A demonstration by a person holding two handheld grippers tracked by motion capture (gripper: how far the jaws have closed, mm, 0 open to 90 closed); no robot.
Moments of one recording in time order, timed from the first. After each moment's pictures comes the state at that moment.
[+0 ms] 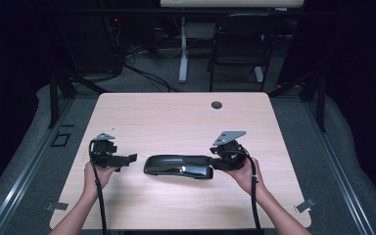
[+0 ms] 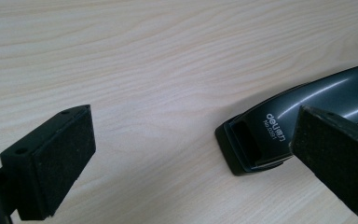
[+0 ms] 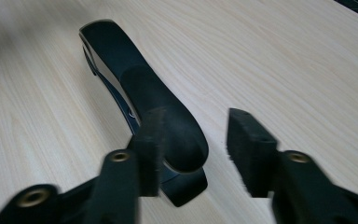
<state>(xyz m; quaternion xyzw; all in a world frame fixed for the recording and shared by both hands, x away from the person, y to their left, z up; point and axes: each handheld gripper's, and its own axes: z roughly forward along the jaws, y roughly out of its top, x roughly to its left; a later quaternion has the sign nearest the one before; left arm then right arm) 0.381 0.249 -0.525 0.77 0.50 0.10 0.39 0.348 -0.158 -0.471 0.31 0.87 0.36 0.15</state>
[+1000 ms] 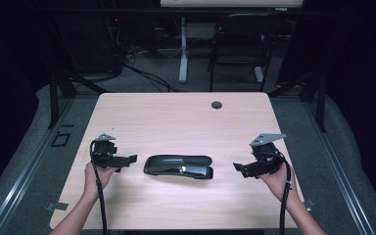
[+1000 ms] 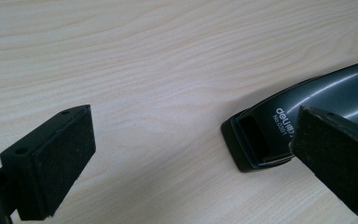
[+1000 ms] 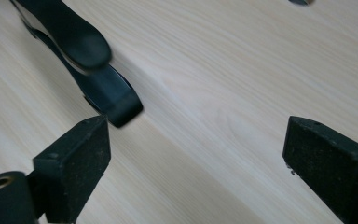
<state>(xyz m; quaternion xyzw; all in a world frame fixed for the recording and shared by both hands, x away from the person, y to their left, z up) 0.383 0.248 -0.531 0.77 0.50 0.09 0.38 0.332 -0.247 -0.471 0.40 0.84 0.33 0.17</state>
